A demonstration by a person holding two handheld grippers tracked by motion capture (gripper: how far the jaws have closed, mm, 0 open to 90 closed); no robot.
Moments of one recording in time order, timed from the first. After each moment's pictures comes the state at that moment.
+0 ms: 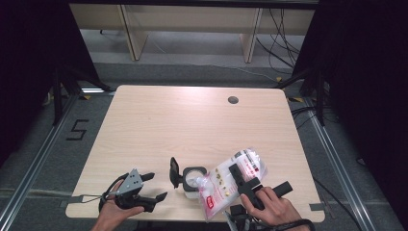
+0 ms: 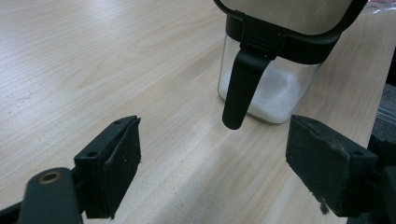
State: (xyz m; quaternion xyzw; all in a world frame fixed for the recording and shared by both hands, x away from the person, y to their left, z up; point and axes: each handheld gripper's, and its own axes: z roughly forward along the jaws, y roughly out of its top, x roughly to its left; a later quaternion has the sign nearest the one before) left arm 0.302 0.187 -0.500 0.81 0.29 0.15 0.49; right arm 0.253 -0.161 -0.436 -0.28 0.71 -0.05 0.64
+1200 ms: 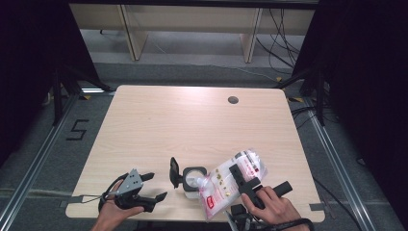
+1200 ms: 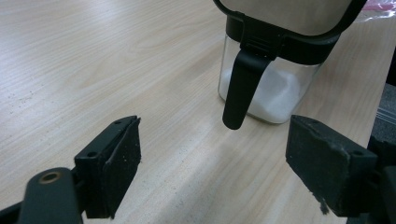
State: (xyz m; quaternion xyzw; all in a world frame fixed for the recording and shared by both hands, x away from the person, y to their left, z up) left arm 0.302 0.189 -0.499 0.81 0.29 0.15 0.49; right arm 0.254 -0.164 -0.439 -0.27 0.72 -0.04 0.63
